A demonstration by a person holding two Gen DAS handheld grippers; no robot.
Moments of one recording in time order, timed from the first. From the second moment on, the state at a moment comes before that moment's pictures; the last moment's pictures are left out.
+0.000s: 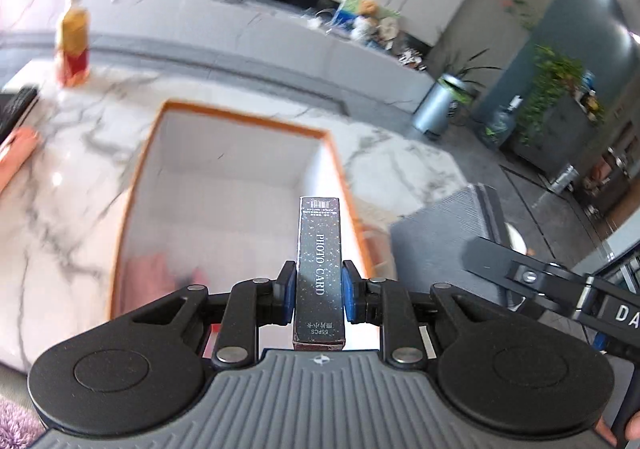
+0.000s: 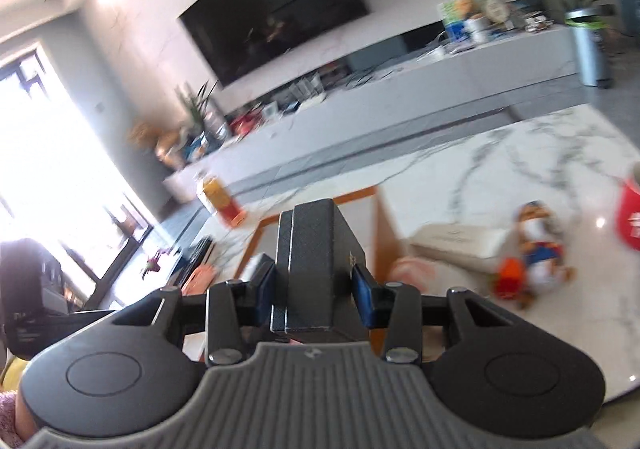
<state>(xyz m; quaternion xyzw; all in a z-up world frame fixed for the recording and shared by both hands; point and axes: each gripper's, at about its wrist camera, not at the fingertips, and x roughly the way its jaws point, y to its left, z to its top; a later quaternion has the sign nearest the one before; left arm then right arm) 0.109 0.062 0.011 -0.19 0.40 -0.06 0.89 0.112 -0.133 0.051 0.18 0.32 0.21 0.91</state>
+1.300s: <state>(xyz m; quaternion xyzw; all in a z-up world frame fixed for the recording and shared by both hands) 0.153 0.054 -0.074 -0.07 0.55 0.02 0.83 0.185 -0.059 -0.034 0.15 0.46 0.18 0.86</state>
